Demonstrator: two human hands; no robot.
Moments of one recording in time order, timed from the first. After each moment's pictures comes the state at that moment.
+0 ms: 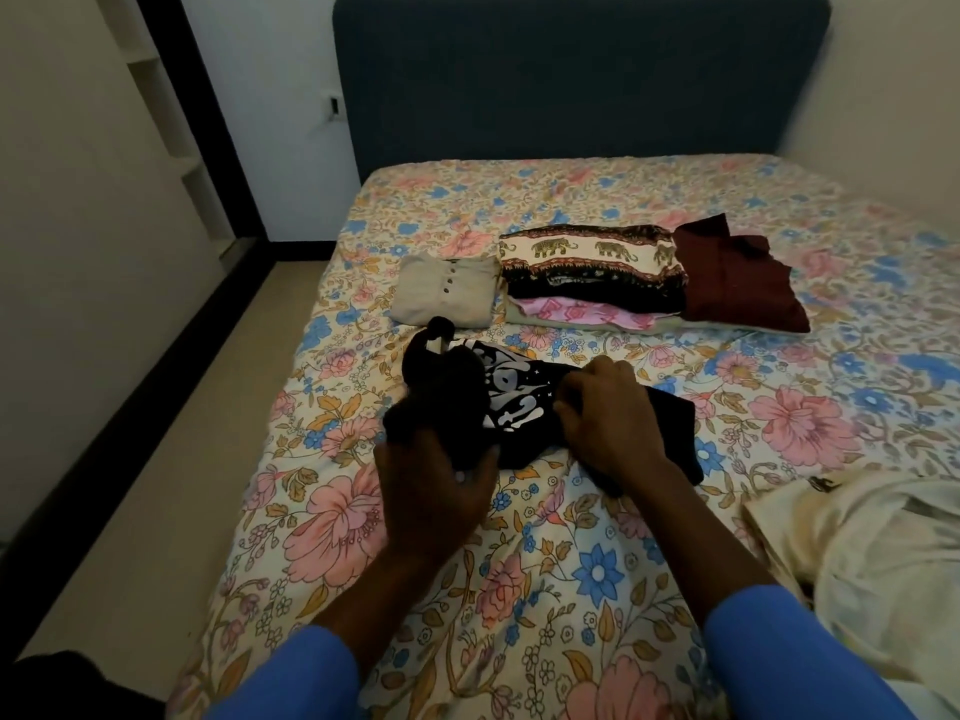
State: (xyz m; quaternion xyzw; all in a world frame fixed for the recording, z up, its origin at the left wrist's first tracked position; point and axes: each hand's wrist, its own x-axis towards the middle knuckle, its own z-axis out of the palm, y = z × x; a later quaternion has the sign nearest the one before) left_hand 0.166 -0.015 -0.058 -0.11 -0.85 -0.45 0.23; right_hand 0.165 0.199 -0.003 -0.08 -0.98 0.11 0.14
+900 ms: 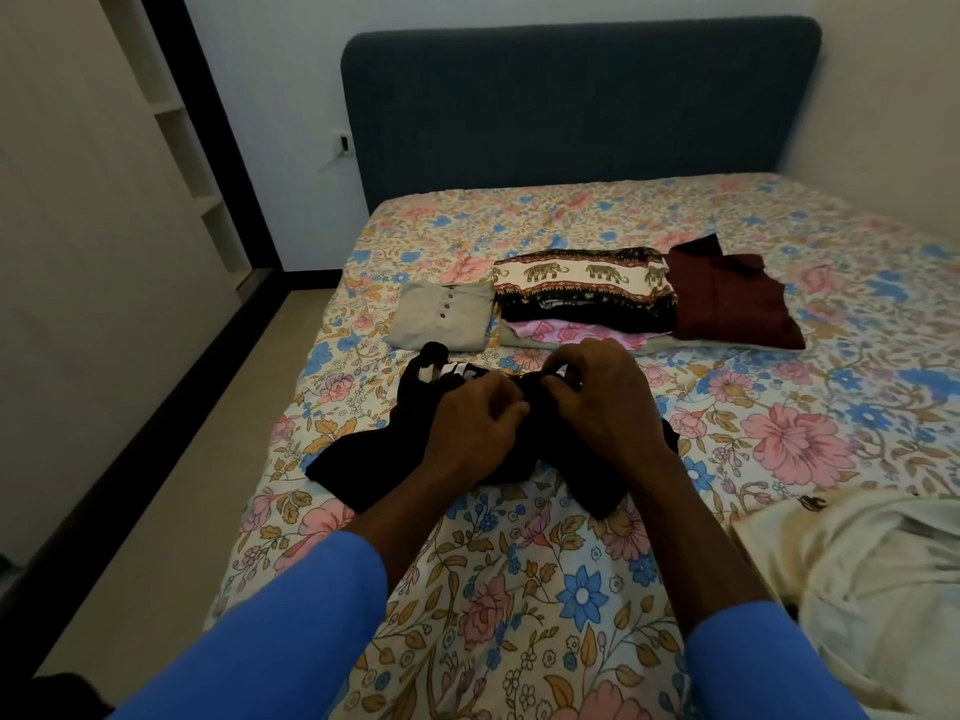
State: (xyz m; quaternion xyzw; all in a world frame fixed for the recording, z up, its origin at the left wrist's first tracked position) left_hand 0.119 0.039 0.012 -0.23 -0.86 -0.45 0.06; right_hand 0.155 0.211 0.040 -0.02 -0.93 0.21 0.29
